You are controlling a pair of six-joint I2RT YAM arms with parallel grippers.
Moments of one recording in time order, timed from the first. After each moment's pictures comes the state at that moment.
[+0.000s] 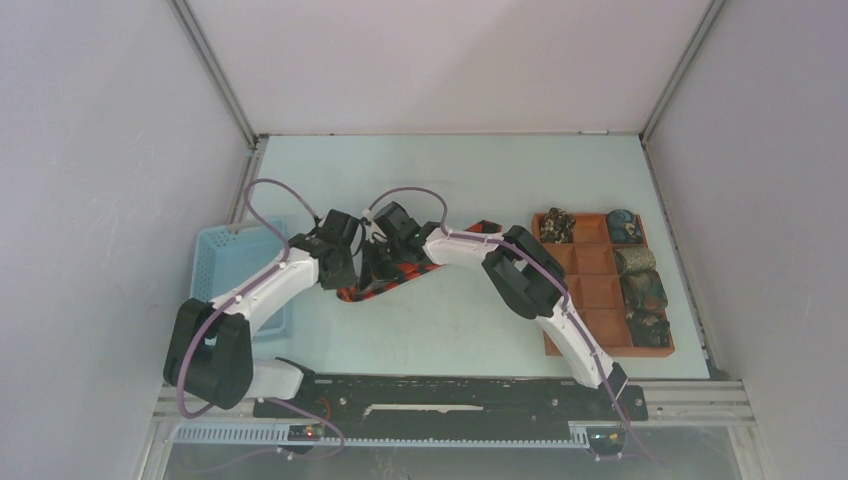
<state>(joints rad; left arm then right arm) -0.37 1.33 0.81 -0.66 -0.25 -0.54 0.90 2.37 1.73 -0.19 -0.60 0.74</state>
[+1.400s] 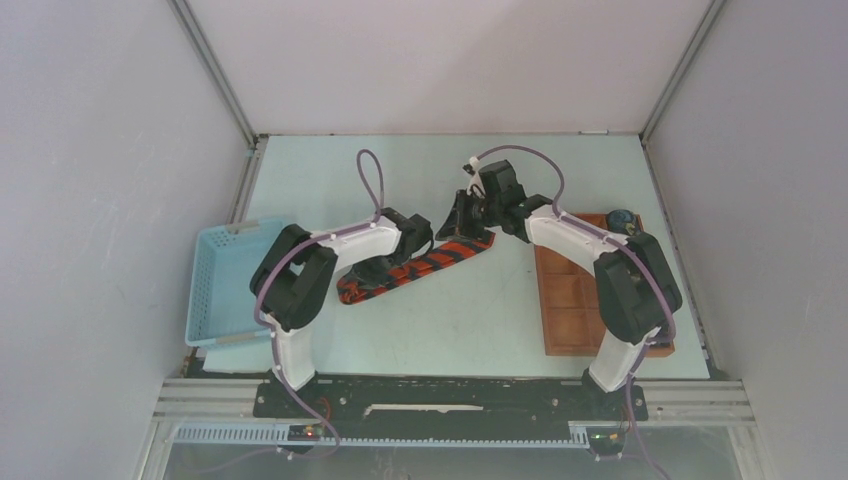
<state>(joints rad) -0.67 1.89 1.25 -1.13 -0.65 -0.54 0.54 1.76 1.23 -0.19 -0.51 0.71</state>
